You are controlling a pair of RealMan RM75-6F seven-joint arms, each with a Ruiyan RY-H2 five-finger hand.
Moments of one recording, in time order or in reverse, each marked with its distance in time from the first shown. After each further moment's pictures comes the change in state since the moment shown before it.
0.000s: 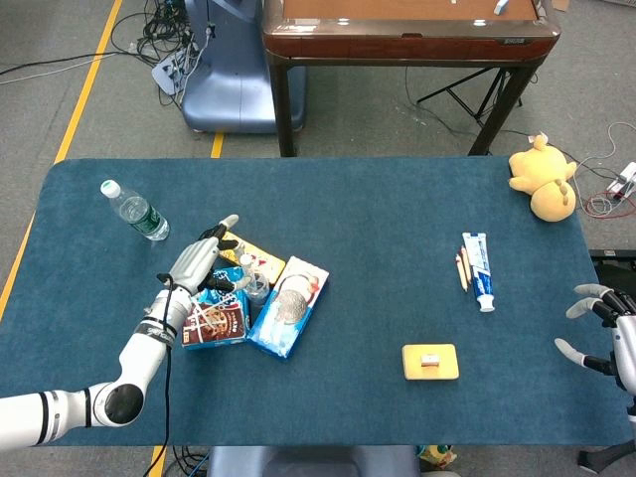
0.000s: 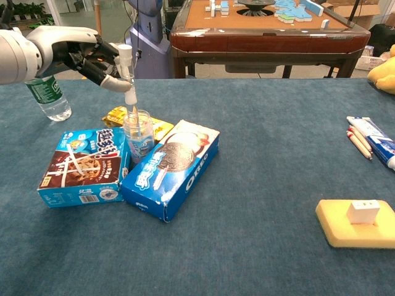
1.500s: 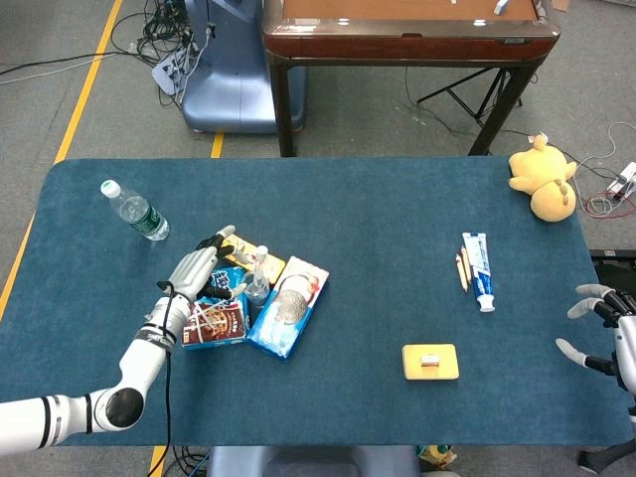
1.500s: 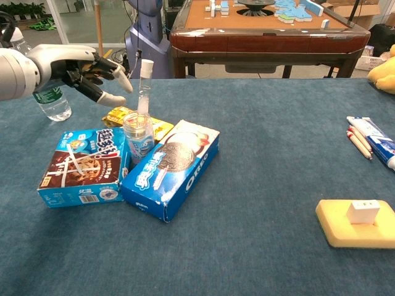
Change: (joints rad) left arm 0.030 -0.017 0.017 0.004 -0.013 0.000 0.048; right arm -0.001 0.002 0.000 0.001 0.000 -0.001 0.006
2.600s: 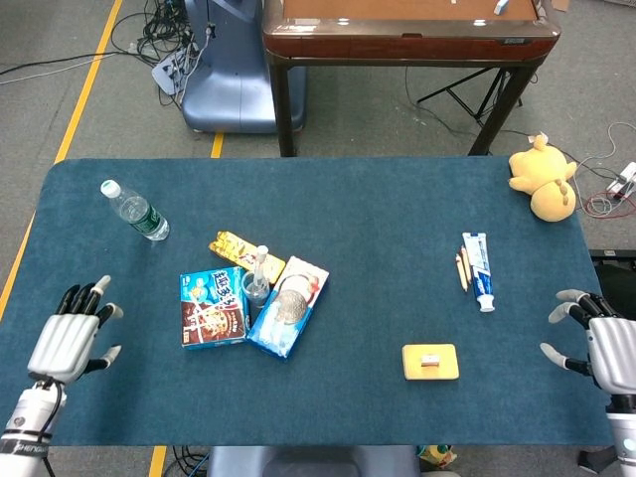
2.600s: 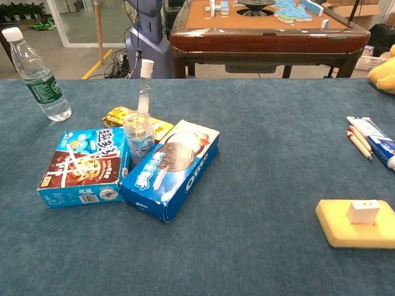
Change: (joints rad) left arm 0.458 0.312 0.396 -0.197 0.578 0.456 0.286; right arm 0.023 -0.064 -0.015 0.009 0.011 -0.045 -0.144
